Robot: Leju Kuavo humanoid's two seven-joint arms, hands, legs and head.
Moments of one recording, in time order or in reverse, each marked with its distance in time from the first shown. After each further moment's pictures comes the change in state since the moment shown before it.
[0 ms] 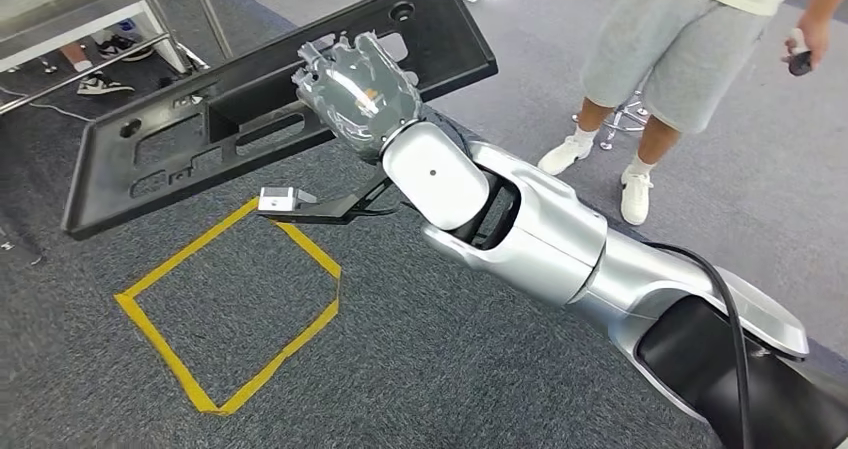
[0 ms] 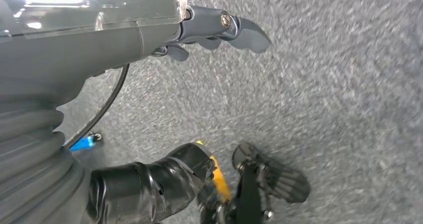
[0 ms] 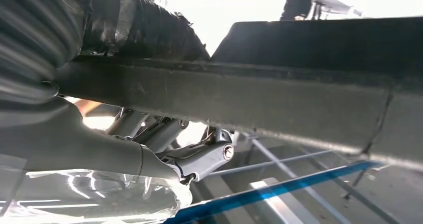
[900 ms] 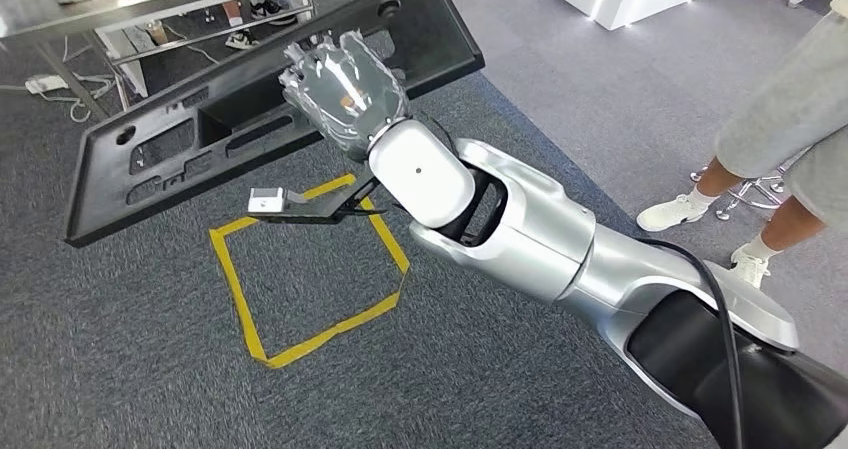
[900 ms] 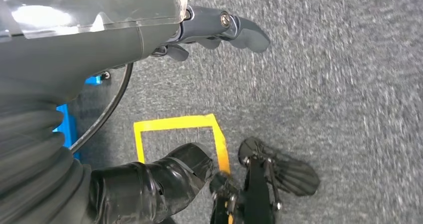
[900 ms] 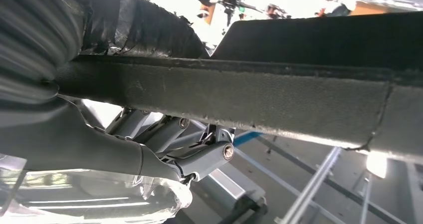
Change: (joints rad) left arm 0.000 0.004 0.000 0.000 0.004 -0.004 0.003; right arm -0.025 0.022 0.006 0.033 0.008 -0.003 -0.004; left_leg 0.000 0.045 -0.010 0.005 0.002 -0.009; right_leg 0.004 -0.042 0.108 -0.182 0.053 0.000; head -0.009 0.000
